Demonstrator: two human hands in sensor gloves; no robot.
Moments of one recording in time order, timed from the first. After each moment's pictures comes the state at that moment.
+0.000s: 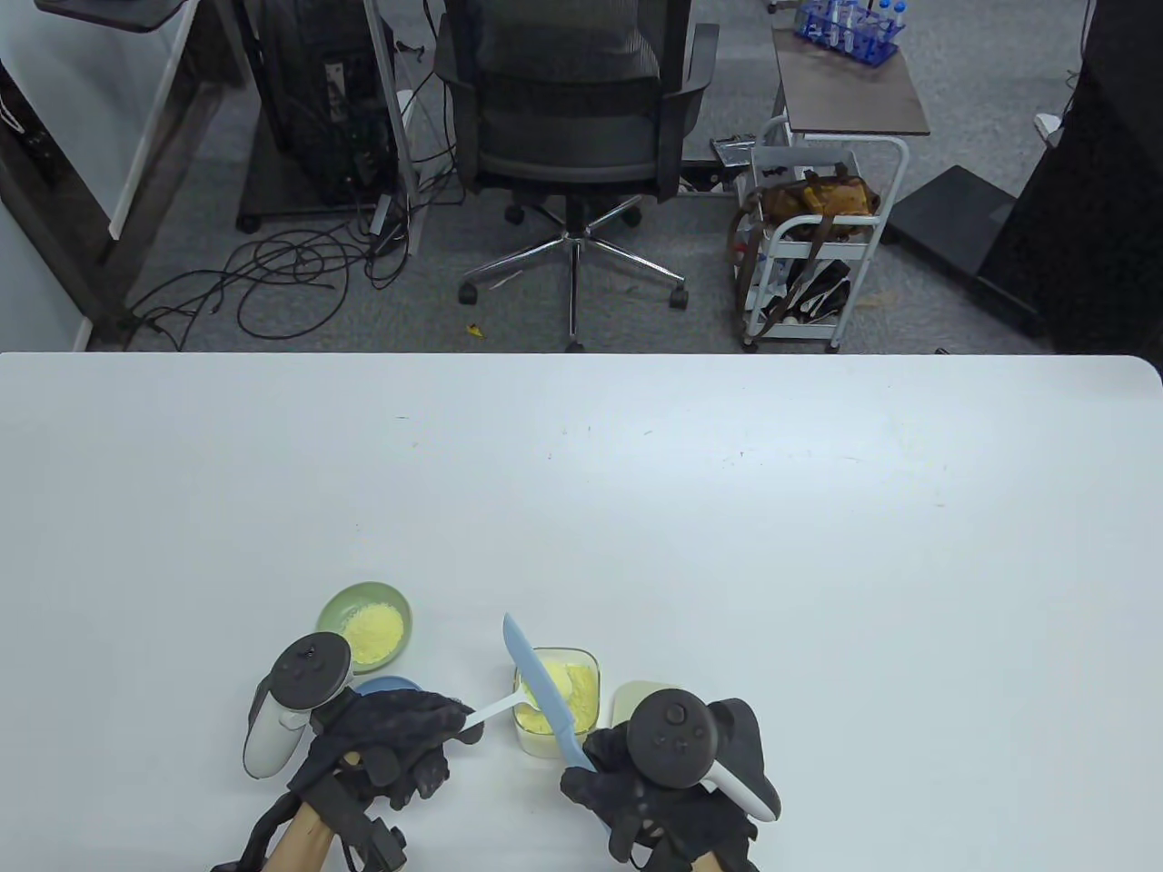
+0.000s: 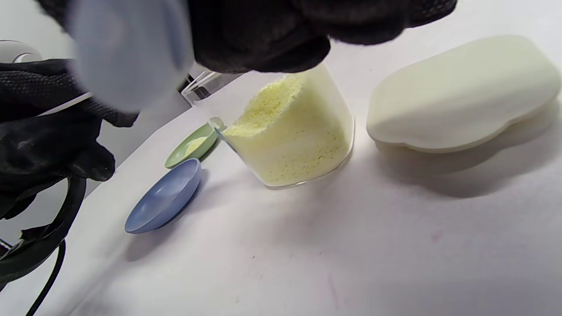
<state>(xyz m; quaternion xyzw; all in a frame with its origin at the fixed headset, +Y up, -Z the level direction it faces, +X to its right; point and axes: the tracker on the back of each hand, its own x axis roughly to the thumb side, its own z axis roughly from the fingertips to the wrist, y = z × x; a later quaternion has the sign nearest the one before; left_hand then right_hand) -0.234 -0.738 -0.227 -0.28 -0.13 0.57 0.76 0.062 -0.701 -0.190 0.16 0.14 0.93 0.31</state>
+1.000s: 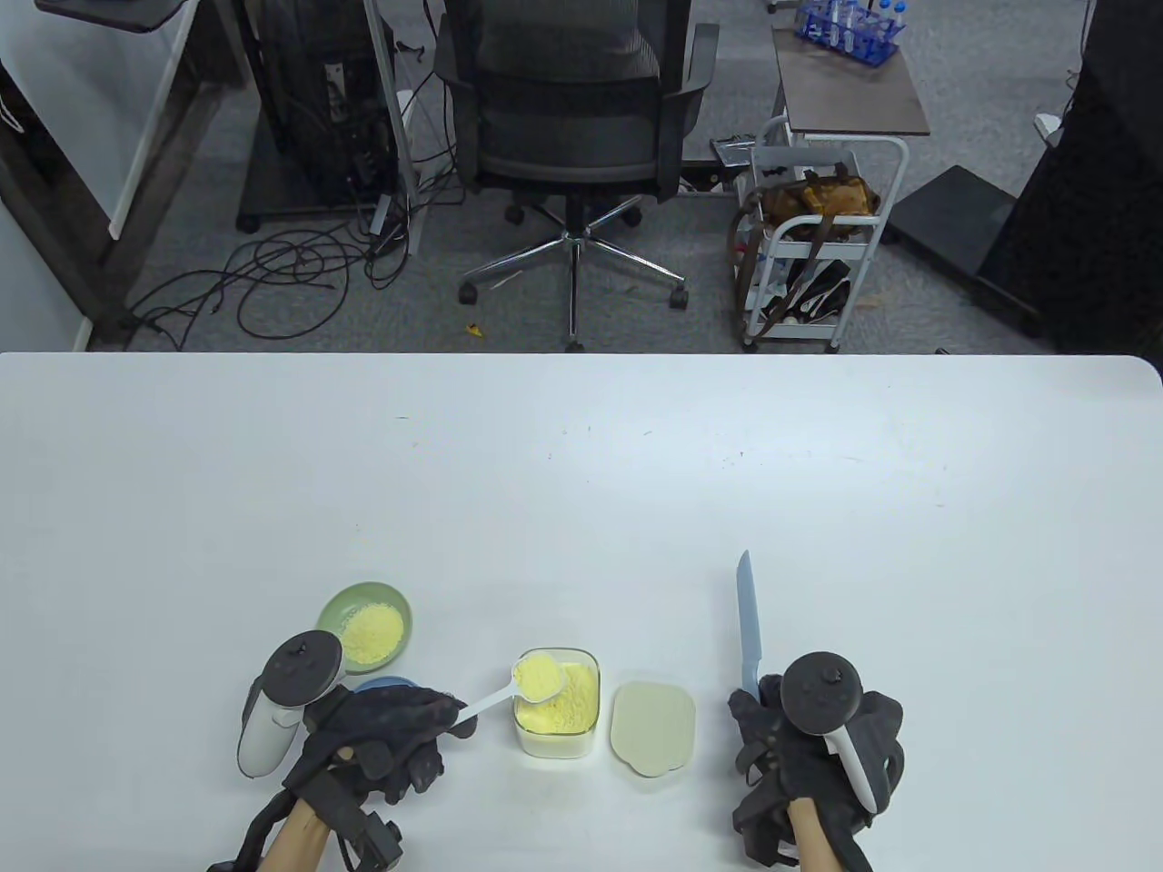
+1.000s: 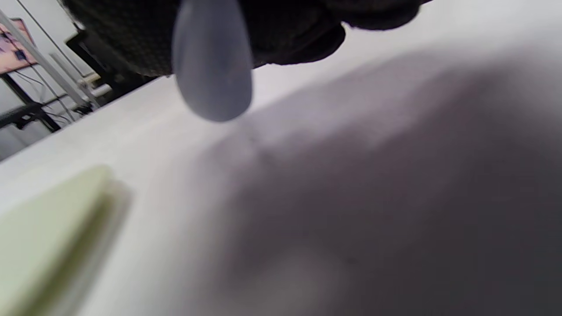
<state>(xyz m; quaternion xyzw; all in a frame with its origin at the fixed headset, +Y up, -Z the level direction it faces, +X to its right) -0.240 -0.739 -0.229 -0.27 -0.12 0.58 0.76 0.194 -0.762 -0.224 -0.17 0.08 0.95 0.24</state>
